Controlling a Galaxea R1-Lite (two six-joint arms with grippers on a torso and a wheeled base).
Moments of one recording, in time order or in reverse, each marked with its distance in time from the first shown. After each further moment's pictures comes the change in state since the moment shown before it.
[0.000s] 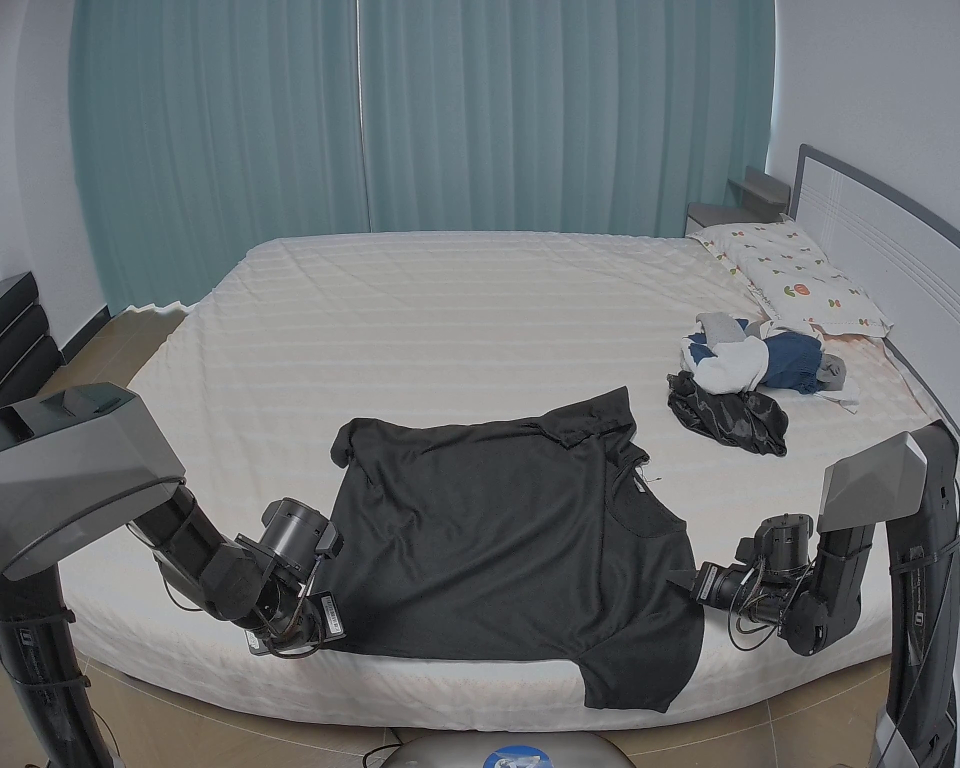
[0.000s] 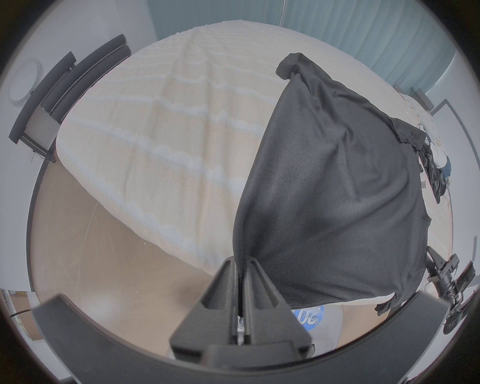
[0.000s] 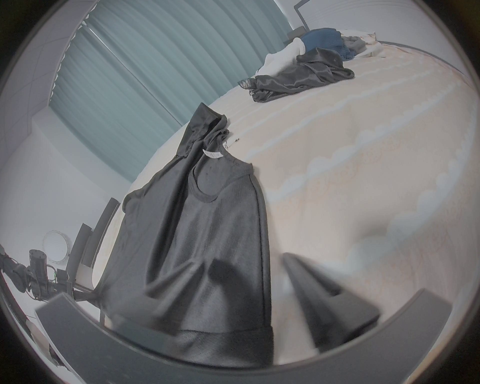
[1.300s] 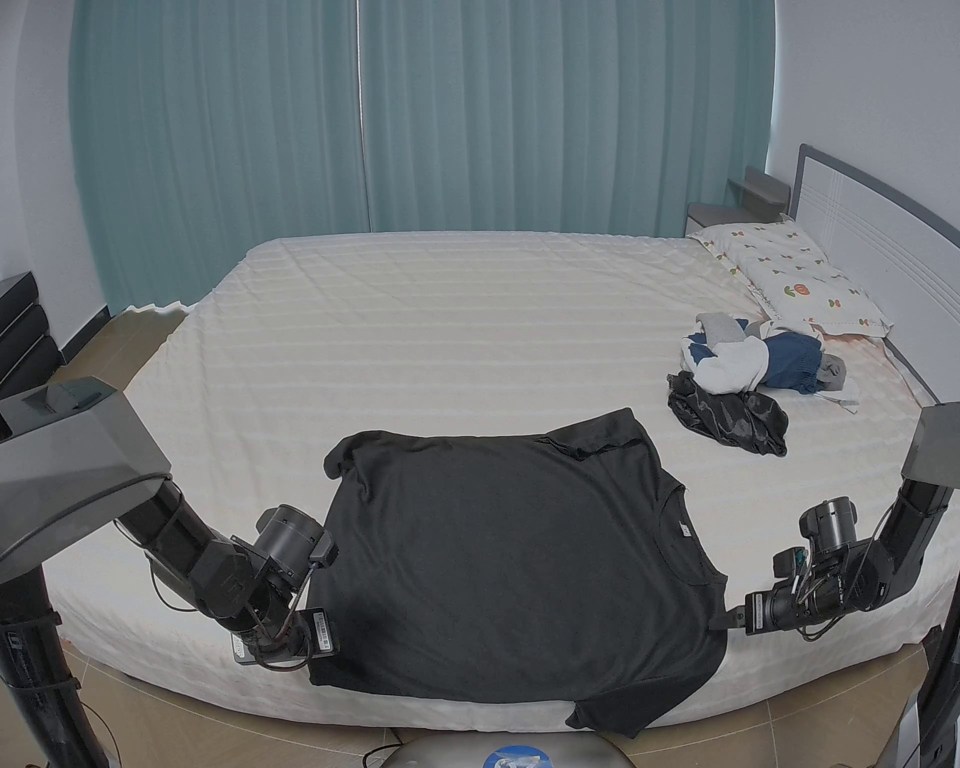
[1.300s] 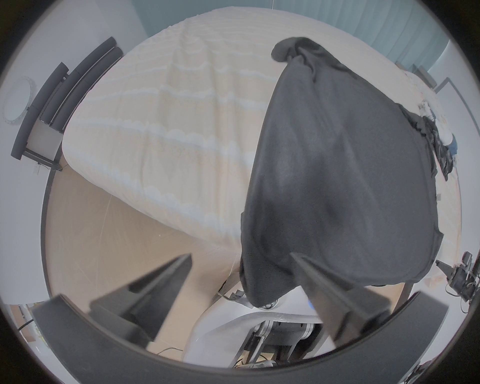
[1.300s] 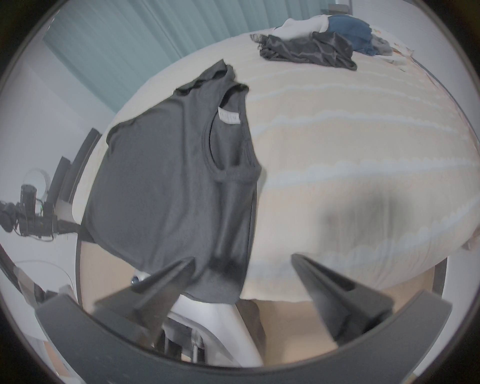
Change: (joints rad) left arm -0.003 -0.042 0.008 0.137 -0.011 0.052; right arm -0.132 -0.337 0.034 0.733 0.045 -0.440
